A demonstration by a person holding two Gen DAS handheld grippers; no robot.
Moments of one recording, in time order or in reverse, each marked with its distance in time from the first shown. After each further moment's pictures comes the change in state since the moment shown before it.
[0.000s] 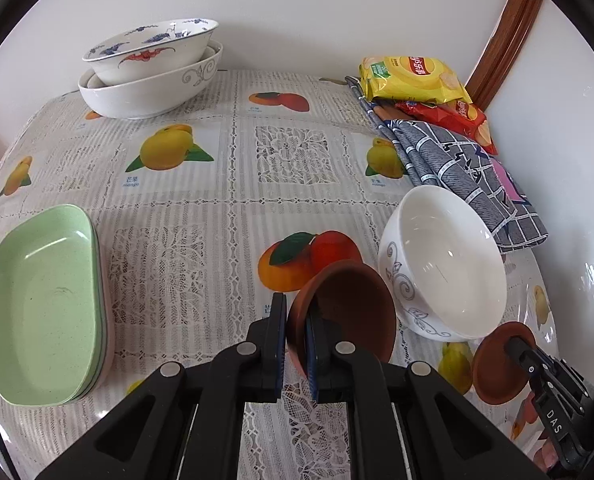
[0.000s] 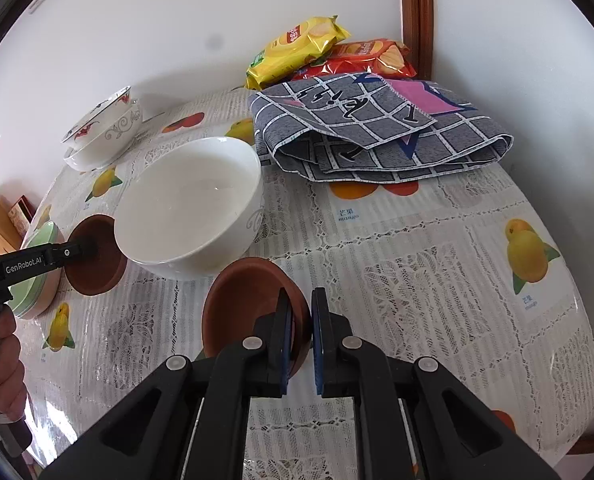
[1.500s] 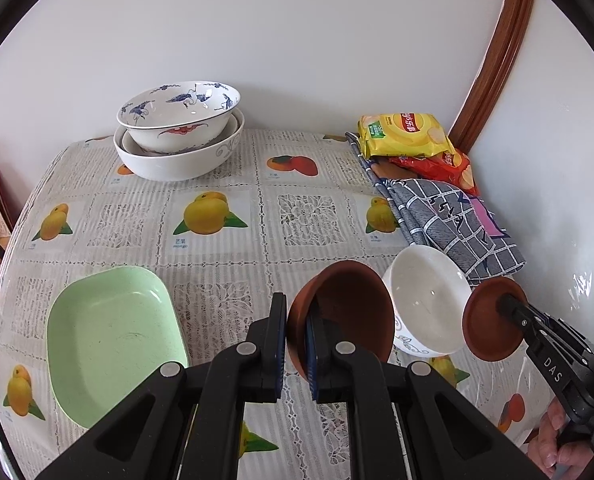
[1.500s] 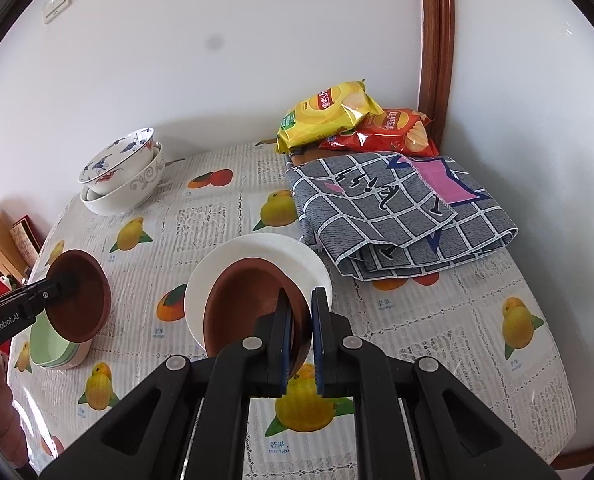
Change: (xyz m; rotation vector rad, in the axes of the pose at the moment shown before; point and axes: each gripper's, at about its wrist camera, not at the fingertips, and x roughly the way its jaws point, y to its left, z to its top) left arm -0.063 0.025 0.023 0.015 -0.115 -0.011; right arm -0.025 0.060 0.058 -0.047 -0.096 -0.036
